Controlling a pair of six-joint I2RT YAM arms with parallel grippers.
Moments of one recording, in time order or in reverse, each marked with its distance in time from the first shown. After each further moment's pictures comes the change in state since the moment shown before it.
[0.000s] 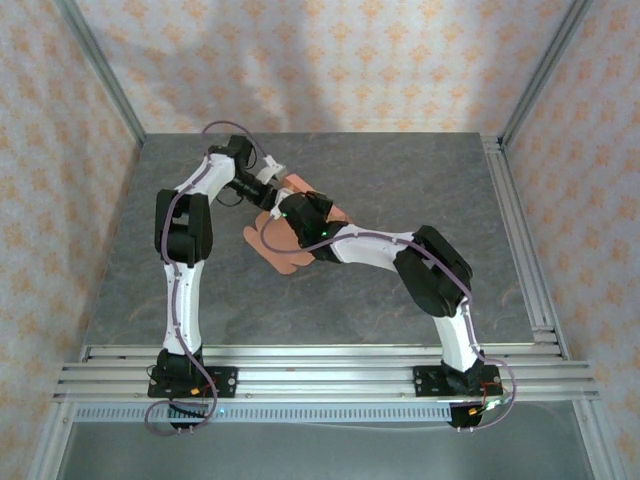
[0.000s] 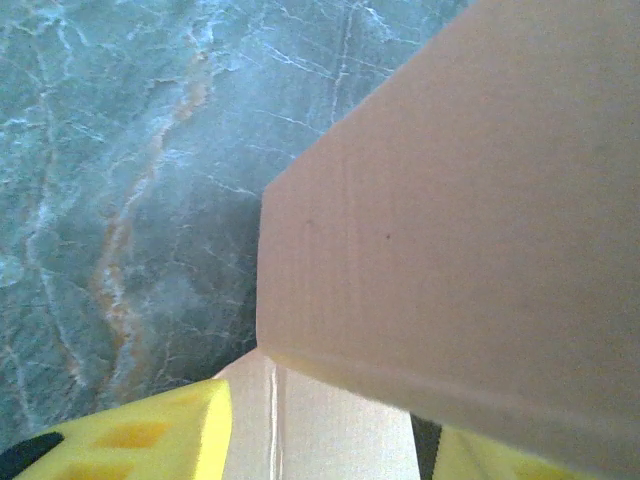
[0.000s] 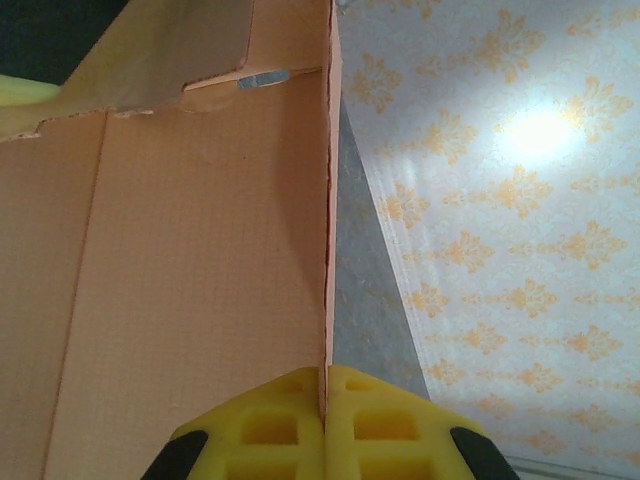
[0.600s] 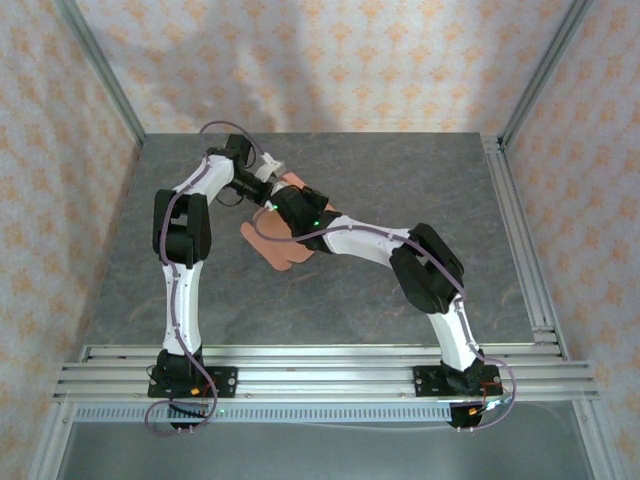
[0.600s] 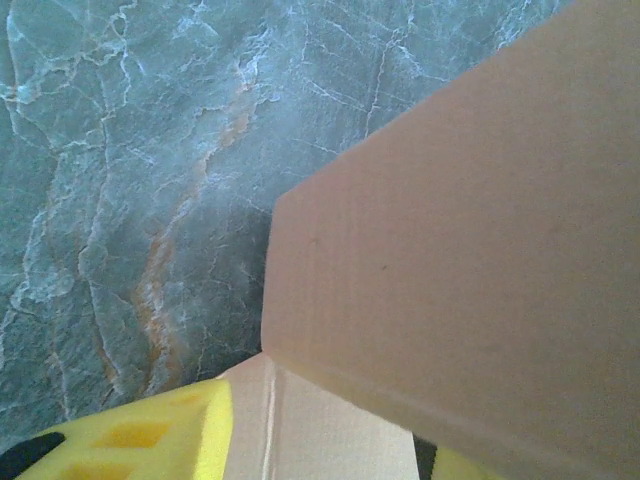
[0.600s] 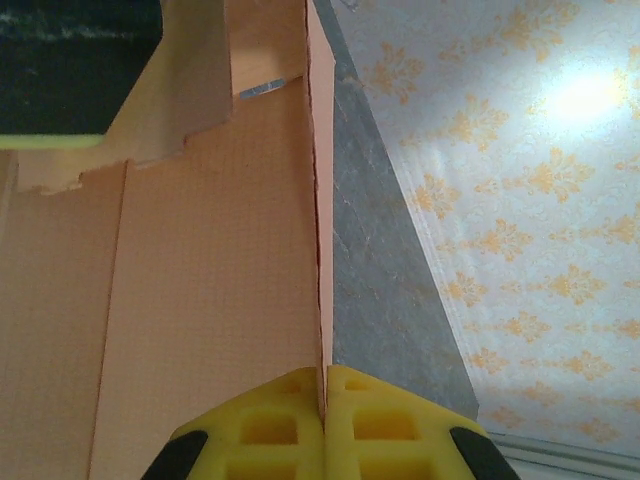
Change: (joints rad) left arm 0.004 -0.014 -0.026 0.074 0.000 -0.066; right arm 0.000 0.062 0.164 -0.196 -0.026 0.158
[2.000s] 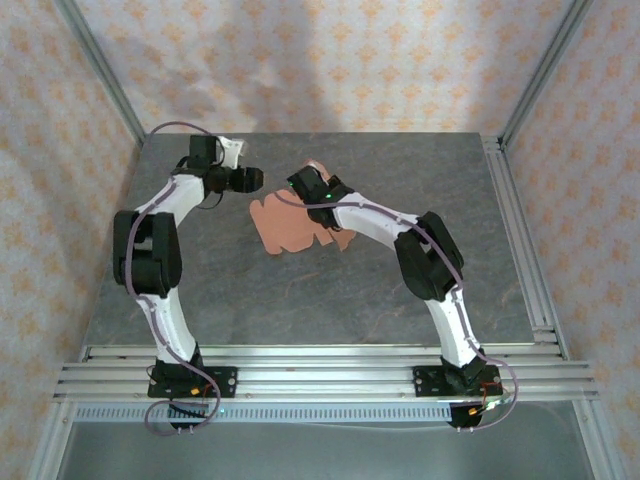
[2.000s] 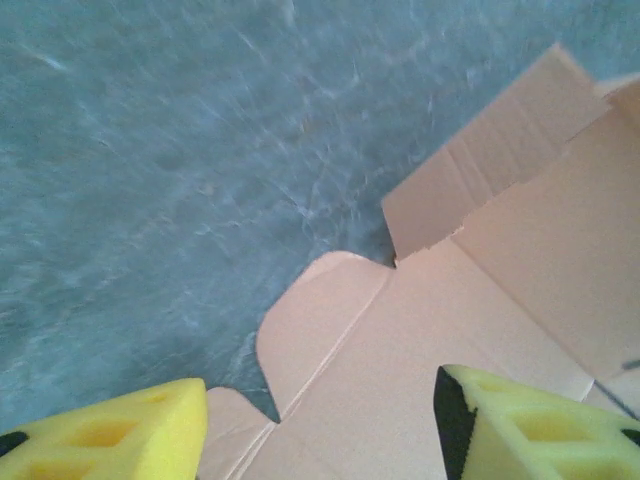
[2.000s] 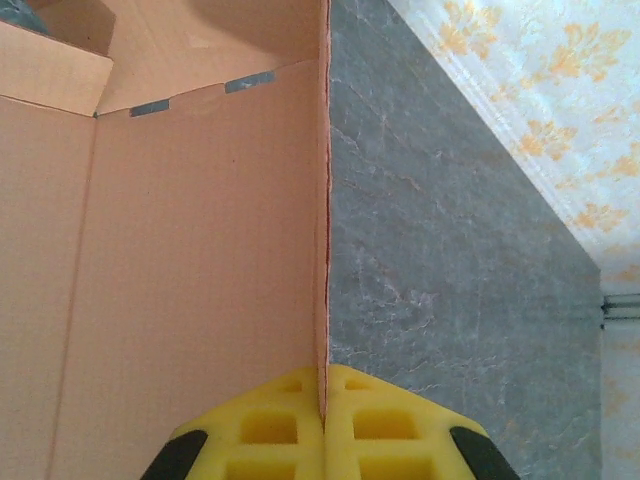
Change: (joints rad) left arm 0.089 -0.426 -0.528 0.647 -0.177 -0.435; right arm -0.138 0.054 0.156 -0.335 -0.089 0.479
